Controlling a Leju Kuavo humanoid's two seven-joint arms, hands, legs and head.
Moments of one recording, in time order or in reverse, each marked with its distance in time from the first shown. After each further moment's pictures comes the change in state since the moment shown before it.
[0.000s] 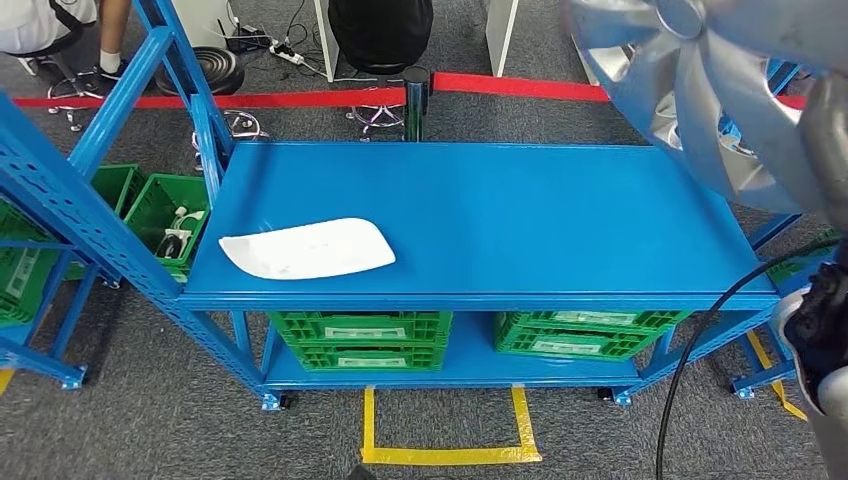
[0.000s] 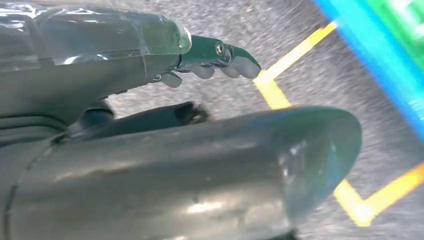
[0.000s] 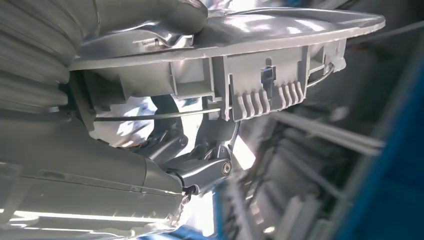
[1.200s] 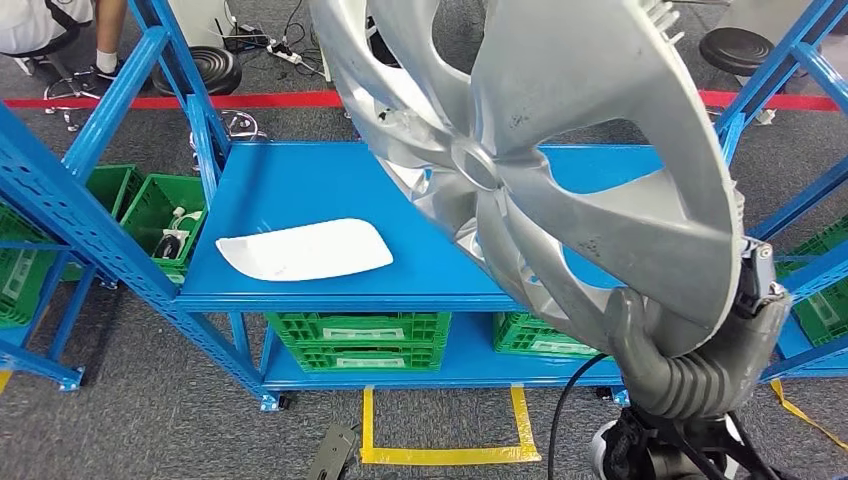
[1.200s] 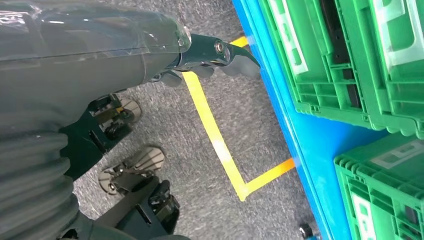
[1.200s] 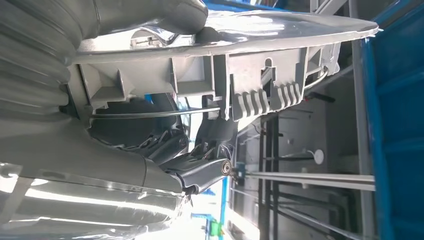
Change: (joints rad) left arm -0.045 -0.003 0.122 -0.094 0.144 -0.100 -0.210; right arm 0.298 0.385 0.438 -0.026 0.032 -0.058 -0.470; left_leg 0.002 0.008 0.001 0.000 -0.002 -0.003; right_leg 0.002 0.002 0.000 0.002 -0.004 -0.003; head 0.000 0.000
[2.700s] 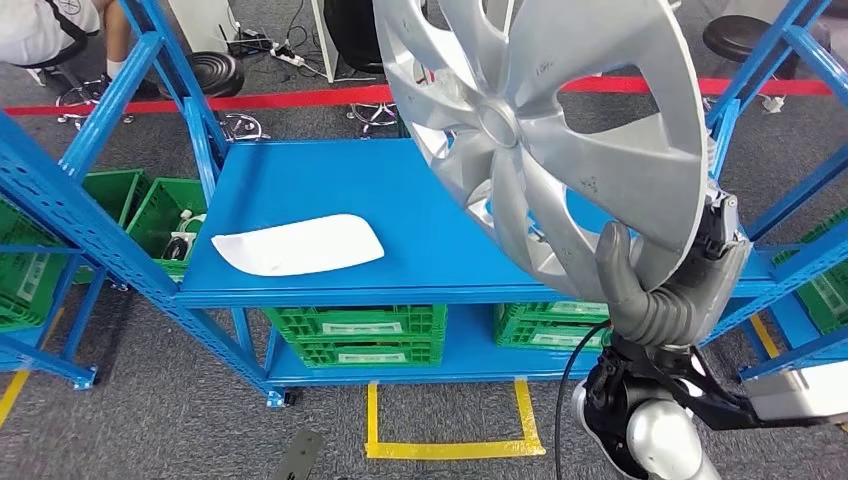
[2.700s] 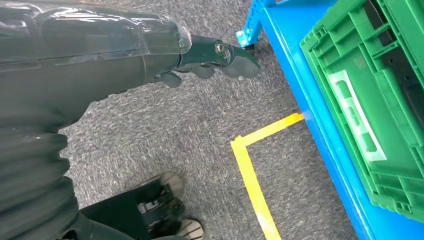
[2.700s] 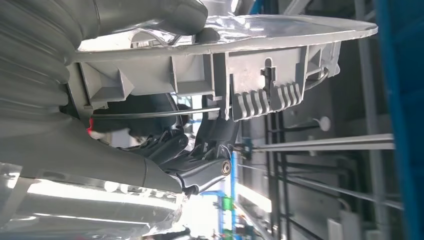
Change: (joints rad) left arm 0.001 0.108 -0.002 0.019 -0.042 0.202 0.090; right arm -0.087 0.059 -0.110 0.201 -0.174 -0.010 -0.134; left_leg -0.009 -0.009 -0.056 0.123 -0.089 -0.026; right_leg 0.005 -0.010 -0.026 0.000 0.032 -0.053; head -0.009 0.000
